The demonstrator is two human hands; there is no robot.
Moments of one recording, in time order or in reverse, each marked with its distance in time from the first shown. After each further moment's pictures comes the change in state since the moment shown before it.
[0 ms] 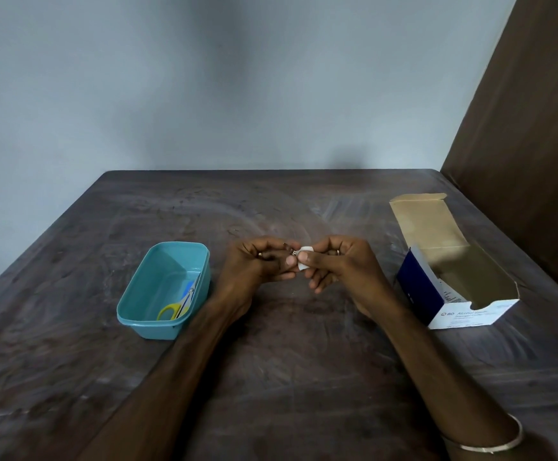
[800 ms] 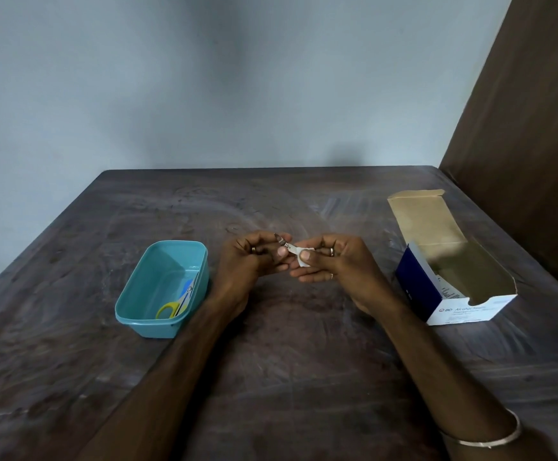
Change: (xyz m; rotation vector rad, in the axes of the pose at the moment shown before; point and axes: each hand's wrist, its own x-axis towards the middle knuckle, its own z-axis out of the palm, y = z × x) left_hand 0.004 -0.006 -0.003 -0.014 0.076 0.033; right_hand 0.000 0.001 0.001 0.027 -0.037 0.037
